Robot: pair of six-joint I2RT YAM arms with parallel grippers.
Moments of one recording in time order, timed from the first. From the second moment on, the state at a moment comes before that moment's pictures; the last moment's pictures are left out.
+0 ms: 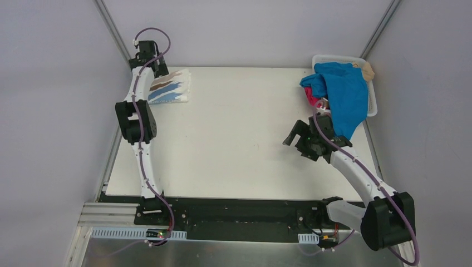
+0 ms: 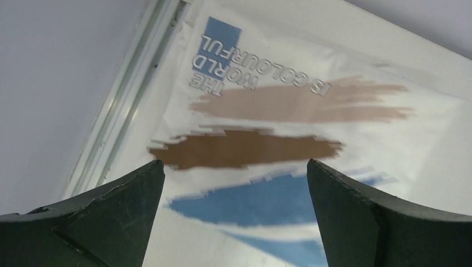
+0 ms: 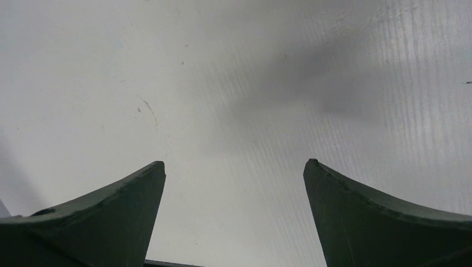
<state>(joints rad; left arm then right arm) 0.12 2.42 2.28 -0.58 -0.34 -0.16 0.29 1.14 0.73 -0.57 -0.03 0.73</state>
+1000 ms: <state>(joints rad) -0.47 0.99 0.66 -0.46 -0.28 -0.67 0.29 0.92 0.53 -0.33 0.03 0.80</state>
